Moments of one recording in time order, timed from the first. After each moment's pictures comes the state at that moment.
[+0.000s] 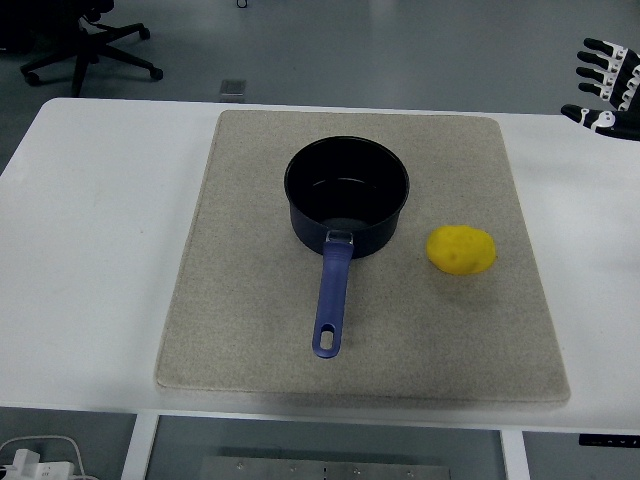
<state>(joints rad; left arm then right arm) 0.01 0.00 -0.04 -0.12 0.03 -0.07 -0.19 0.90 -0.81 0.35 1.05 -0.44 0.09 0.49</state>
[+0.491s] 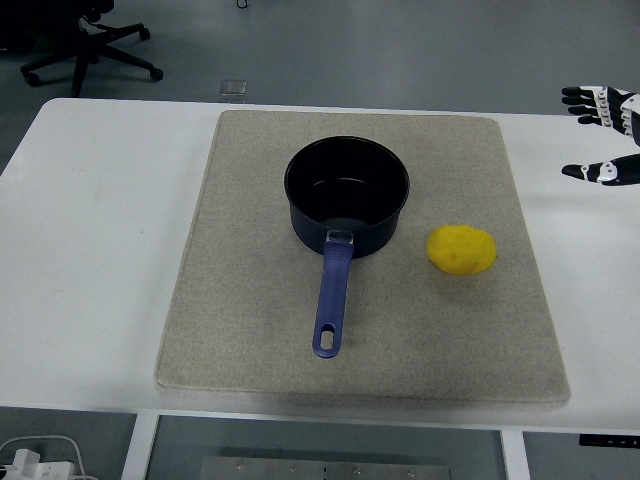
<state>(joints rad) 0.01 0.00 -0.04 -0.12 0.03 -0.07 -0.19 0.90 -0.94 0.34 1.17 -0.81 0.12 0.49</state>
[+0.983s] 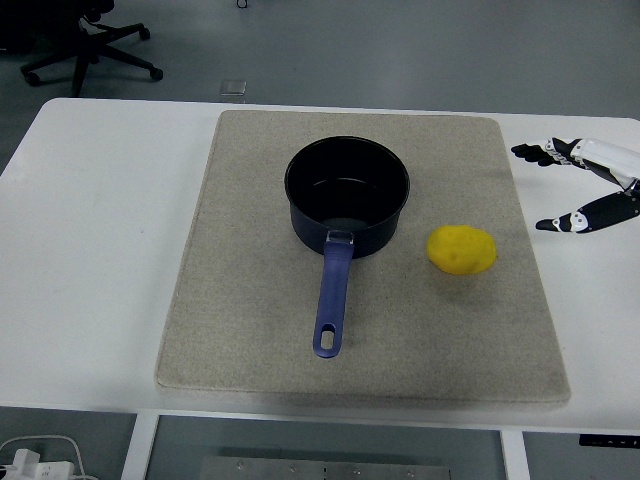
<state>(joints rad) 0.01 0.00 -0.04 -0.12 0.03 -0.07 -0.19 0.95 -0.93 0.26 1.23 -1.03 0.19 0.48</state>
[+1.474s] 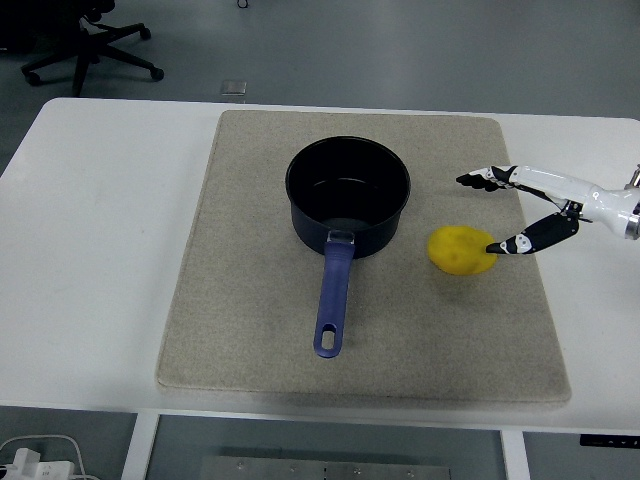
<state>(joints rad) 0.01 0.00 -0.04 -0.12 0.03 -0.07 -0.19 1.00 -0.80 0.13 1.21 -1.03 0.13 0.44</state>
